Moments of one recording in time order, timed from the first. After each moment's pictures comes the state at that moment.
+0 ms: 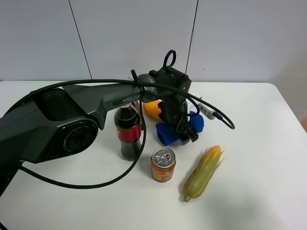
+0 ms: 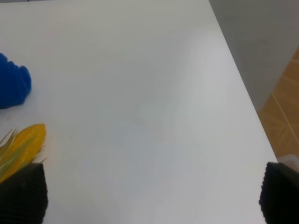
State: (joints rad) left arm -0.82 2.56 -2.14 -0.01 0.99 0.18; right arm 0.00 0.00 -0.50 -0.14 1.06 0.14
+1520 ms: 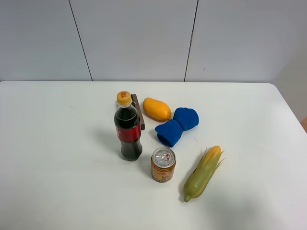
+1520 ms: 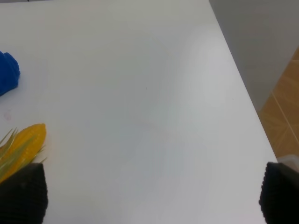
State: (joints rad) left arm -0.43 1.16 -2.17 0.28 1.21 0.23; right arm 0.00 0.00 -0.50 -0.14 1.06 0.14
